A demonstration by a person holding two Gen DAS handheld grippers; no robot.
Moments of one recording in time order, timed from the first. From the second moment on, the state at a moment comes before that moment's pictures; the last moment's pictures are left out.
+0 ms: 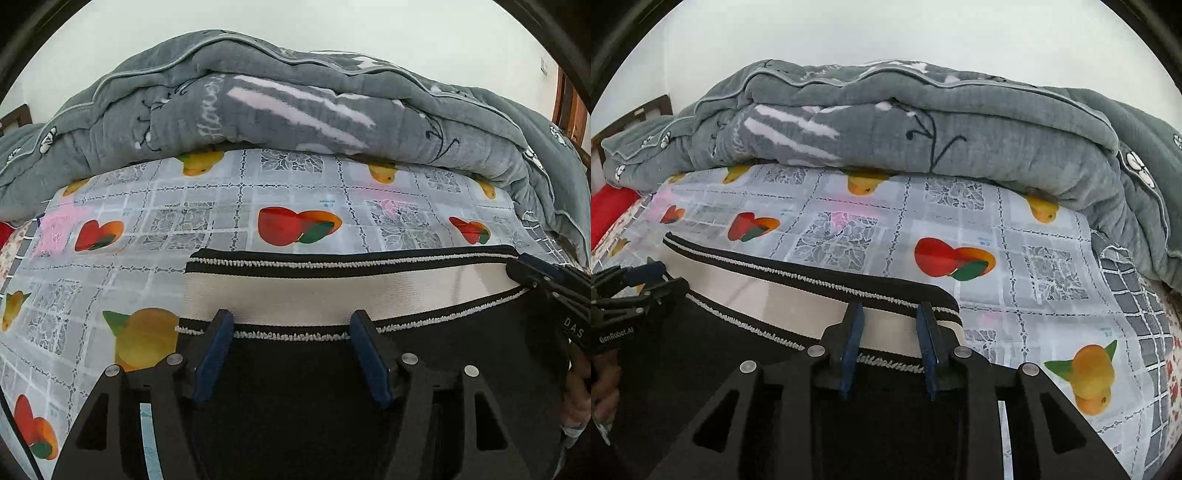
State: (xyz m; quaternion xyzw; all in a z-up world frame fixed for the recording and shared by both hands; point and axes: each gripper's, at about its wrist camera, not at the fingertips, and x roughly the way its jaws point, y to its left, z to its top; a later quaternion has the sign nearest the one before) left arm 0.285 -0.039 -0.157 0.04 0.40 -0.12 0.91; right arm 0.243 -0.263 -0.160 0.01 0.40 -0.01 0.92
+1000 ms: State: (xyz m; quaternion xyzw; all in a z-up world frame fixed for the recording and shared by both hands) left arm 0.295 -0.042 -0.157 0.04 0.39 -0.11 0.91; right arm 0.252 -0.269 -0.162 0.03 0.40 0.00 0.92
